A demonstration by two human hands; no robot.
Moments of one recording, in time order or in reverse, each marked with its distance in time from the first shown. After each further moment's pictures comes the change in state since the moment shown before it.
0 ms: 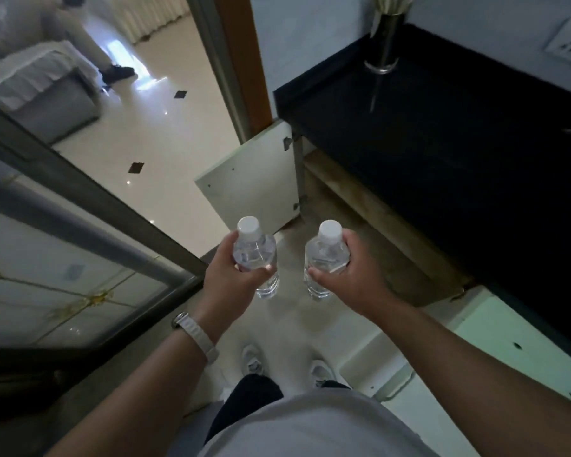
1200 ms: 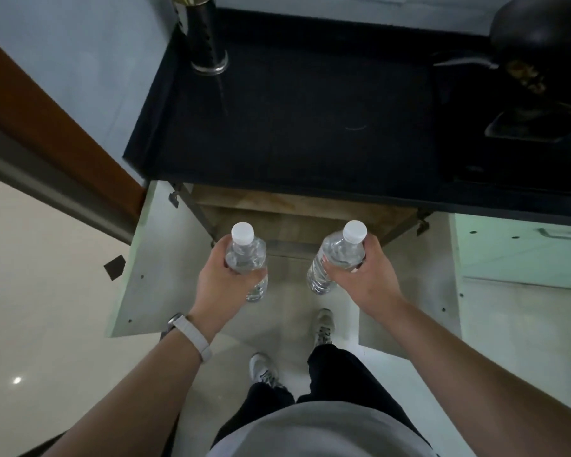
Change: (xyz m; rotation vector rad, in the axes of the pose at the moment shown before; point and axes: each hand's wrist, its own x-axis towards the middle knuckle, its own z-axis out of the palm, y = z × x) left_hand 0.288 0.007 0.034 0.318 -0.725 0.148; right_hand 0.098 -0.030 0.059 0.099 0.750 0.607
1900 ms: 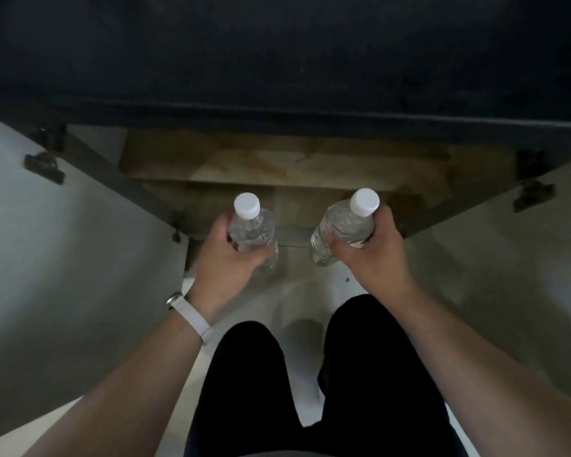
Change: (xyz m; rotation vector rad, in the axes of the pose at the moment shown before) left_hand 0.201 -0.160 0.156 -0.026 -0.049 0.058; right_hand 0.202 0.192 0.115 0.131 0.119 -0.017
